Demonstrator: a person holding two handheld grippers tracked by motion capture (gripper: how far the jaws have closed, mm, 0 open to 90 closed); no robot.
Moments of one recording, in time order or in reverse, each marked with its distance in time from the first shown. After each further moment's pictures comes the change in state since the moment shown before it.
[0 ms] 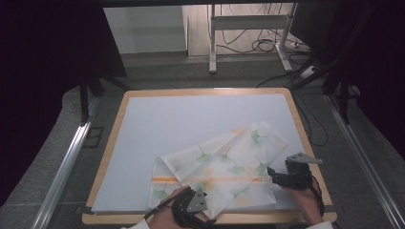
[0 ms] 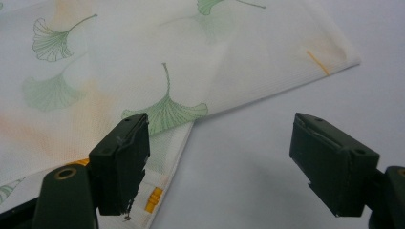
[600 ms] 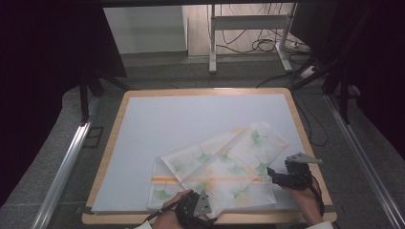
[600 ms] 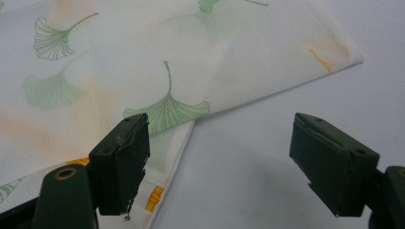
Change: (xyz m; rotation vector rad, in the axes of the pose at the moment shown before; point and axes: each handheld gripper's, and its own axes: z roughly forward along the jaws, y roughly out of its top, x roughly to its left) left arm -0.002 -0.002 0.007 0.027 0.058 0.006; right arm 0.000 0.000 0.000 0.004 0.005 -0.001
